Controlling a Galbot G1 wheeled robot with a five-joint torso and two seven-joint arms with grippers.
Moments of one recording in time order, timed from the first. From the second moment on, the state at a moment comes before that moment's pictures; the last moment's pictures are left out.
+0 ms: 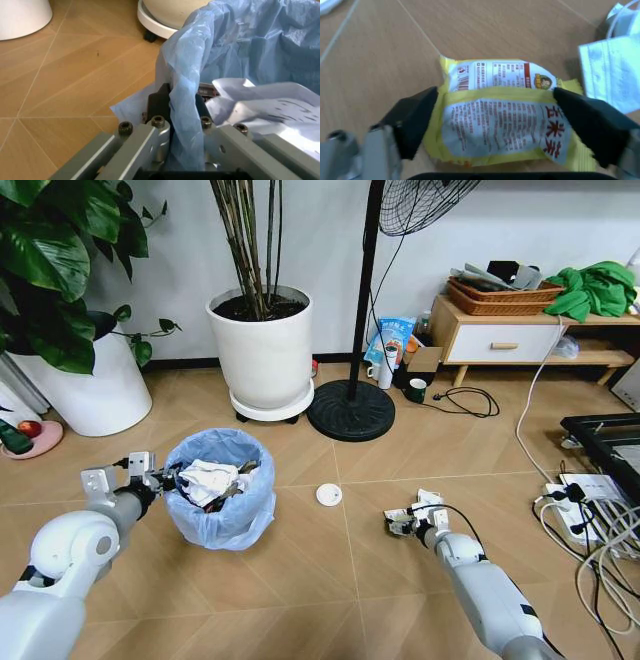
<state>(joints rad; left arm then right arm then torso) 1.20 -0.91 -0.62 -1.93 -0.86 0.63 -0.15 -0.78 1.29 0.35 0.78 0.21 -0.18 -0.31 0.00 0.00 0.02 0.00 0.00</state>
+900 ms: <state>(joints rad) 1.20 -0.90 -0.61 -1.94 -0.86 0.63 -0.16 -0.79 1.30 0.37 0.76 0.21 -0.20 -0.28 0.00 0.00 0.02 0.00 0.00</state>
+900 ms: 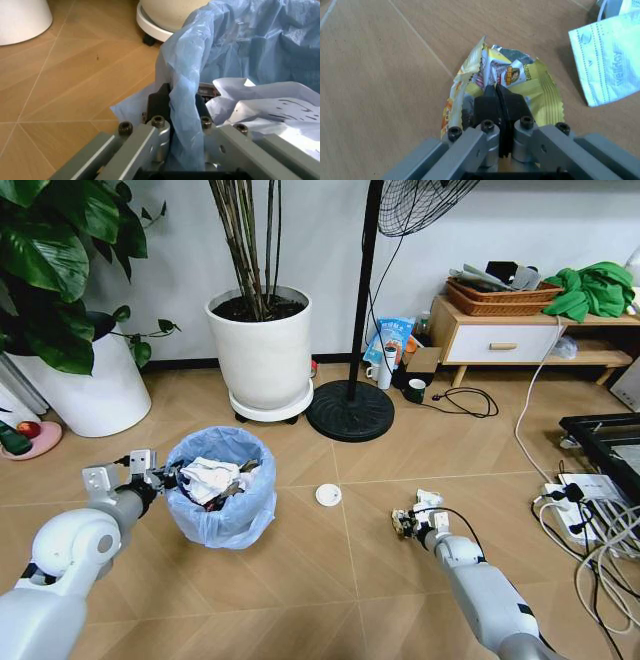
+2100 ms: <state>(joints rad) 1.11 -0.88 -0.49 -1.92 -0.88 0.63 -0.18 -0.68 1.22 0.21 1.55 0.58 -0.36 -0.28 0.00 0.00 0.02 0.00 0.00</state>
